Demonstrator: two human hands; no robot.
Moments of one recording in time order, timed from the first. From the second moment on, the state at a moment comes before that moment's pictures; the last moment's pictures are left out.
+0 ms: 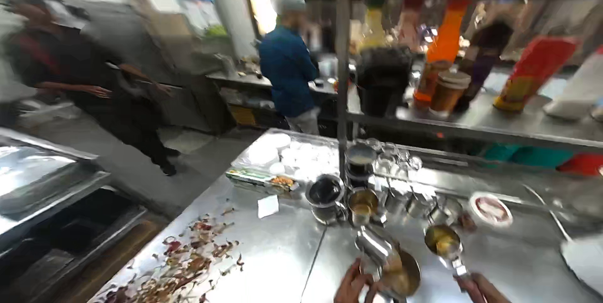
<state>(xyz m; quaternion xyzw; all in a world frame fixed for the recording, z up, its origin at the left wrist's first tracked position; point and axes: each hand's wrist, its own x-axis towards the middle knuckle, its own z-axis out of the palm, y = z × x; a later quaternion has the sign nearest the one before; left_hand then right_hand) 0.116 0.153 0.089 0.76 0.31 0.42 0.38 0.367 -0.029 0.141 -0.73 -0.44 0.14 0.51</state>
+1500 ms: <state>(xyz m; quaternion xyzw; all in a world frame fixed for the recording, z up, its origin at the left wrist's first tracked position) 0.063 0.197 0.066 0.37 0.47 0.36 0.71 0.274 -0.019 0.092 -0.80 -0.57 -0.08 0.20</state>
